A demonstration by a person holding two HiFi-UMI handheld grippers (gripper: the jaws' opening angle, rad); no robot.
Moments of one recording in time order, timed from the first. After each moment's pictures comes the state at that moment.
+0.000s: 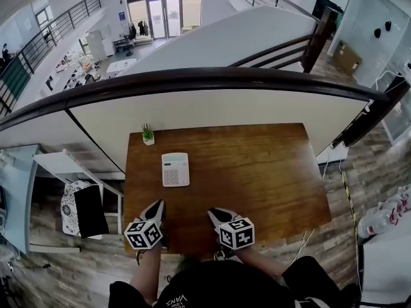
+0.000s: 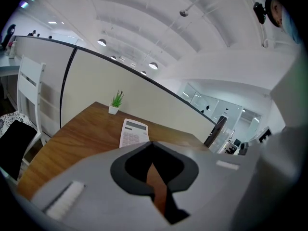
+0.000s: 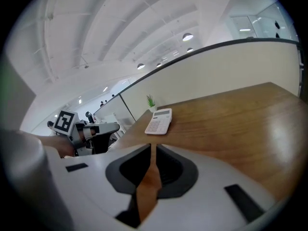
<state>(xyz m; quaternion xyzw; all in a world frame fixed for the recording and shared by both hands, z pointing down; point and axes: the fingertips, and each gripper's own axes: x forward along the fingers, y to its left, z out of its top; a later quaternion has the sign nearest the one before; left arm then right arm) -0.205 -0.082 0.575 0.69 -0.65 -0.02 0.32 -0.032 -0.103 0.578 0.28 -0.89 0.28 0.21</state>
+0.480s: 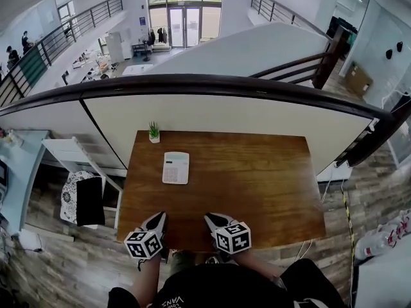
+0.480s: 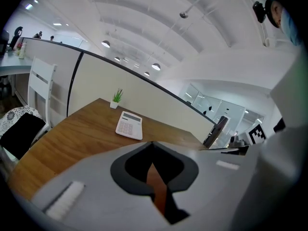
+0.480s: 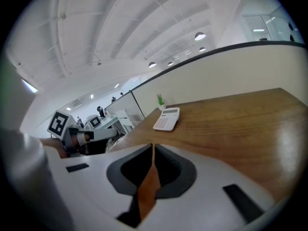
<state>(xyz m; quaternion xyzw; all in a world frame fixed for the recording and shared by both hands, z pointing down) -0.153 -0.024 0.569 0.68 -0.66 -0.02 0.33 -0.014 -0.078 0.570 0.21 -0.92 0.25 0.22</state>
